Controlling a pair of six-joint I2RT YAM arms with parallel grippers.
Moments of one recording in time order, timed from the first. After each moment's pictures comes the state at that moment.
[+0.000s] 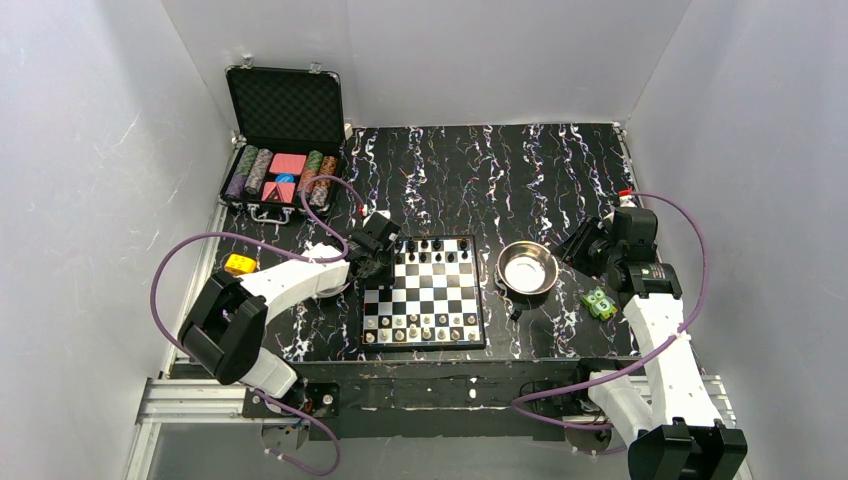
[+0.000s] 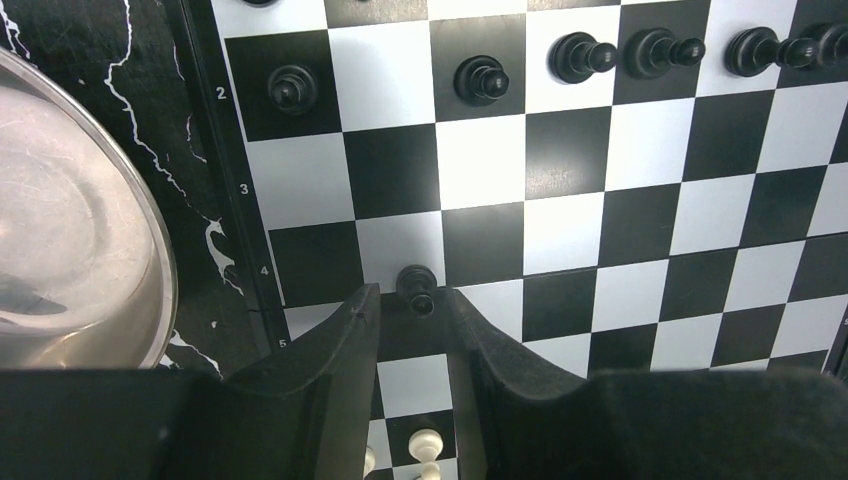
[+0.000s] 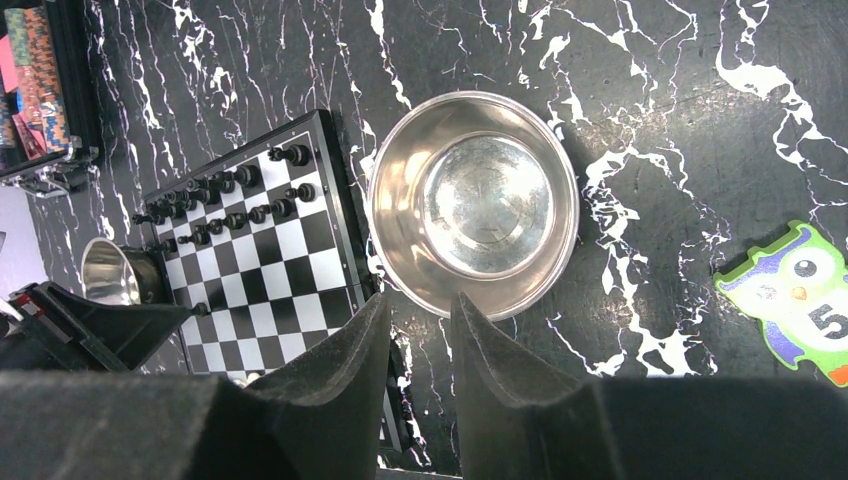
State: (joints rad) left arm -0.67 1.49 0.91 -0.50 -0.19 -0.58; right arm 0.00 0.87 0.79 -0.65 -0.25 0.52
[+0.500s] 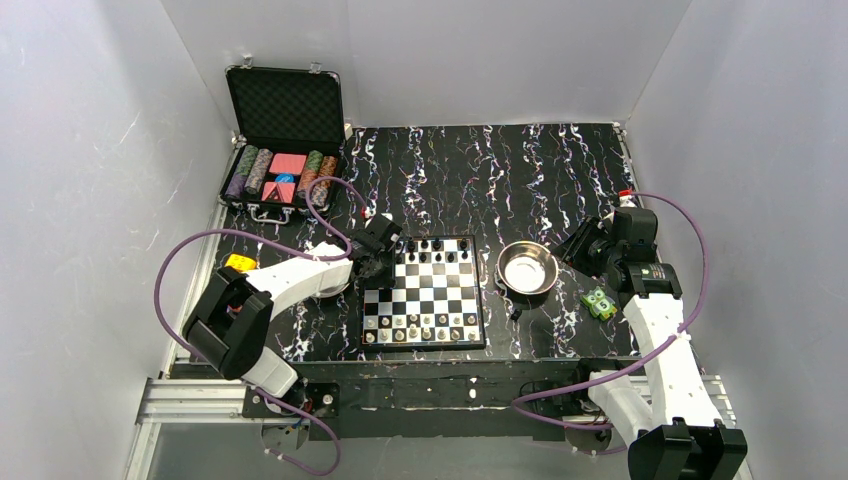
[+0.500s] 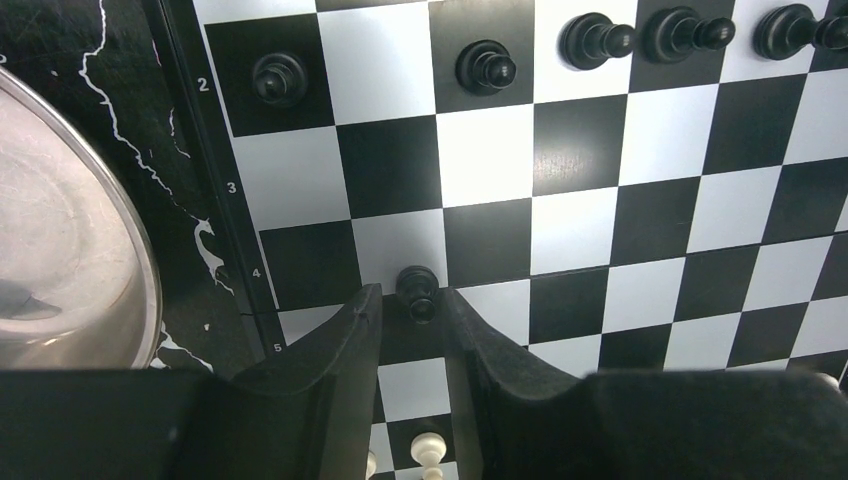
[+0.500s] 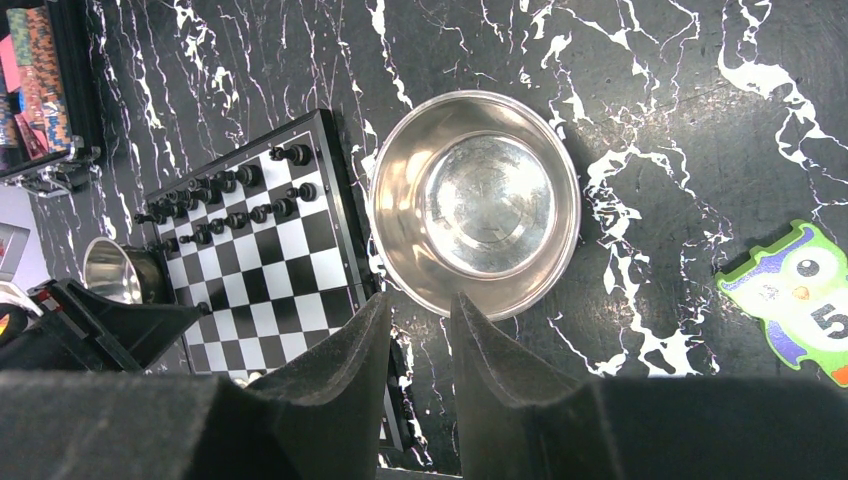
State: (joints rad) left arm -0.67 1.51 0.91 -0.51 -0.17 -0.58; right arm 0.00 0.87 0.79 -0.65 -0.25 0.52
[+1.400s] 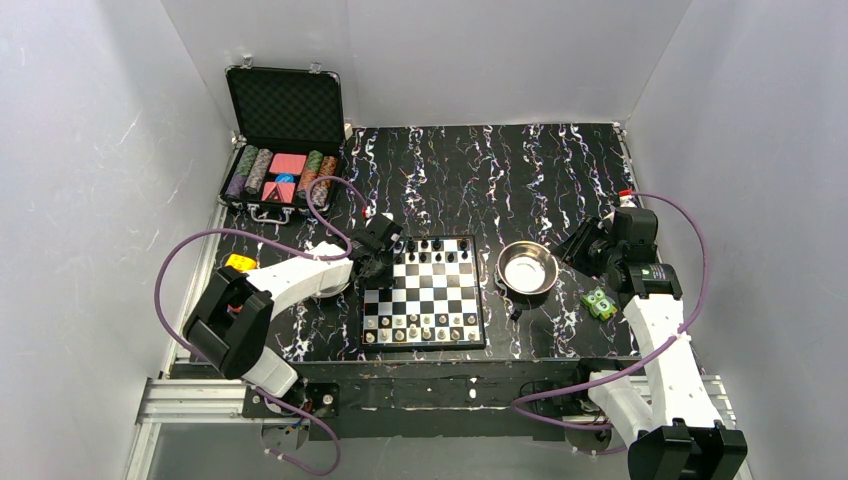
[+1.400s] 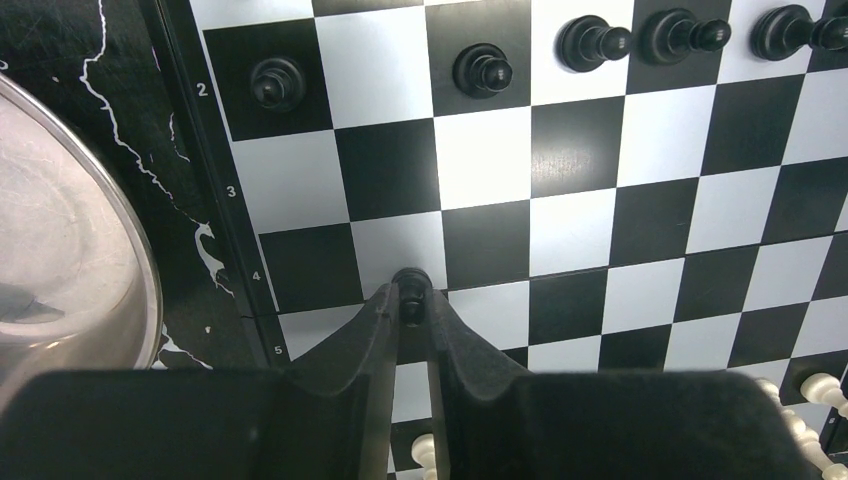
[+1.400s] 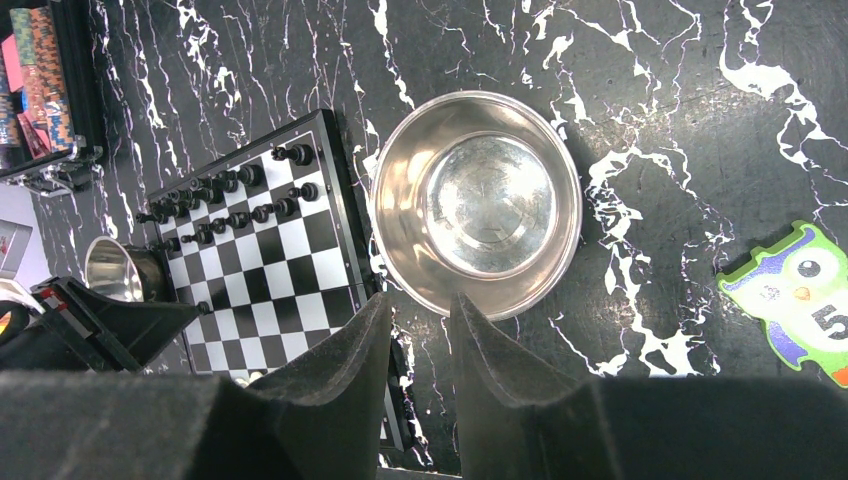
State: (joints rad) left arm -0.67 1.52 0.92 -0.51 -0.17 -0.57; right arm 0.00 0.86 0.79 -0.65 -0.26 0.52
